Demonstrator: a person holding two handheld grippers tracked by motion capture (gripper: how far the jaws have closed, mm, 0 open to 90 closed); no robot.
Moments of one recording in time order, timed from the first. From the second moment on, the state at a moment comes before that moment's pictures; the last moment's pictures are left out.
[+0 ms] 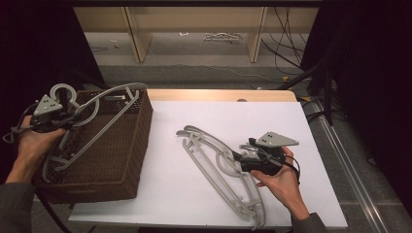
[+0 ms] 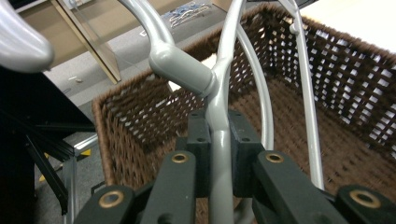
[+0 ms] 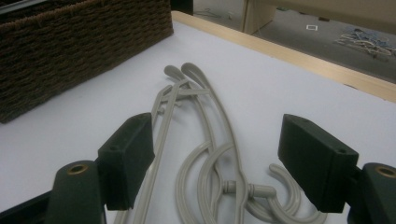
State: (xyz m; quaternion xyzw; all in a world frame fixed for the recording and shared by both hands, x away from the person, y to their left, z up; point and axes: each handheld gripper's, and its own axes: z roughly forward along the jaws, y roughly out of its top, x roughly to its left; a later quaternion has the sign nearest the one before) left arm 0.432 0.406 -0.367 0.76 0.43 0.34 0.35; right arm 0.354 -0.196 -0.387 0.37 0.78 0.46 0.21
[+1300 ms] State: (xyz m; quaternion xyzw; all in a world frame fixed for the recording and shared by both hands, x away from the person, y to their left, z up) left arm 0.465 0.401 -0.448 0.80 0.48 0.30 0.18; right arm 0.365 -0.203 -0.384 0.39 0.77 0.49 0.16
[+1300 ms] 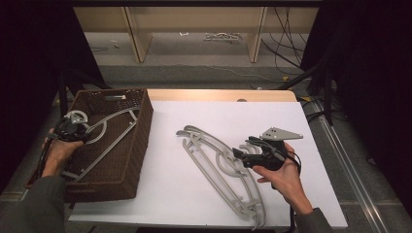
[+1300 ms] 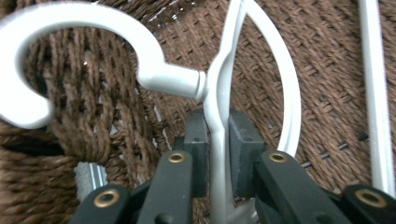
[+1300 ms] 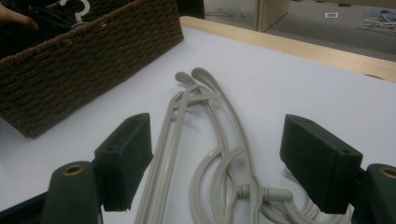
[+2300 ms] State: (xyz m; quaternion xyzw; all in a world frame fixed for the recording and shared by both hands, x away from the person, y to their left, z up) left arm 0.397 0.340 -0.332 0.70 0.49 0.31 0.40; right arm 0.364 -0.214 -0.388 0.40 0.76 0.48 0.17
